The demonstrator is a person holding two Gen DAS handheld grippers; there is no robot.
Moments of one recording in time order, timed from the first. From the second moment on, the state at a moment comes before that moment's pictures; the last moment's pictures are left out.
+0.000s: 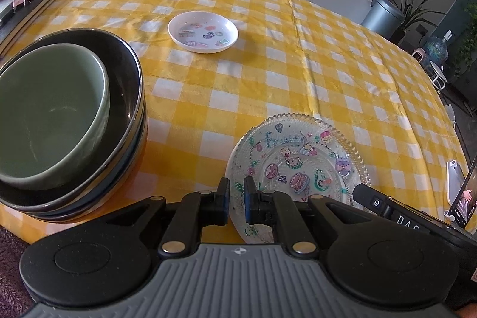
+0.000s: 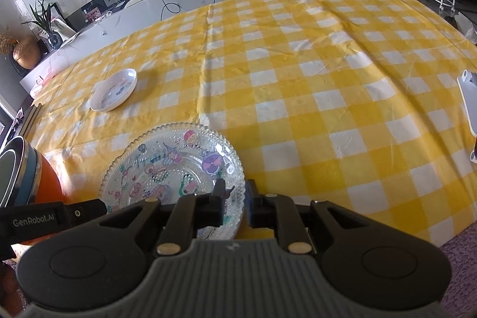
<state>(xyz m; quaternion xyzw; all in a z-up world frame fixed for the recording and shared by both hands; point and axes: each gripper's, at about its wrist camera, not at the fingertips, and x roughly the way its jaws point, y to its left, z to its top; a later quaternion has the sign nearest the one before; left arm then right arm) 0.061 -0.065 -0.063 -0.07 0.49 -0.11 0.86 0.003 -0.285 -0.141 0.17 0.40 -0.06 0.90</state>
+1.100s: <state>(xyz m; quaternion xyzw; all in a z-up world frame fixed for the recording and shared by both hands) 0.104 -0.069 0.002 0.06 0.49 -0.18 0.85 0.036 -0.245 -0.092 0.08 0.36 -0.02 0.93</state>
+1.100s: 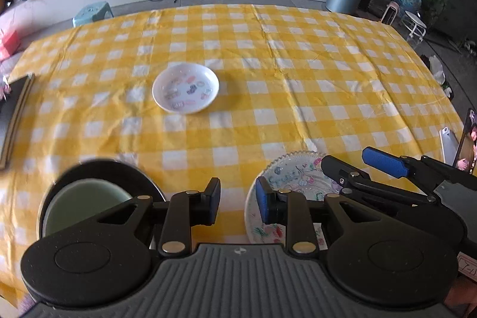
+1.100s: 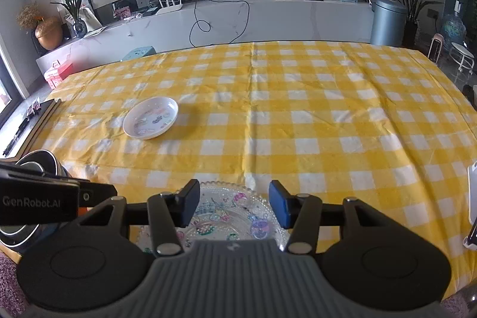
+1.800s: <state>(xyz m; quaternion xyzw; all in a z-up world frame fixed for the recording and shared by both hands) 0.224 -0.001 0.020 0.09 0.48 -0.21 0.85 0.129 -0.198 -0.081 0.07 0.36 0.04 0.93</state>
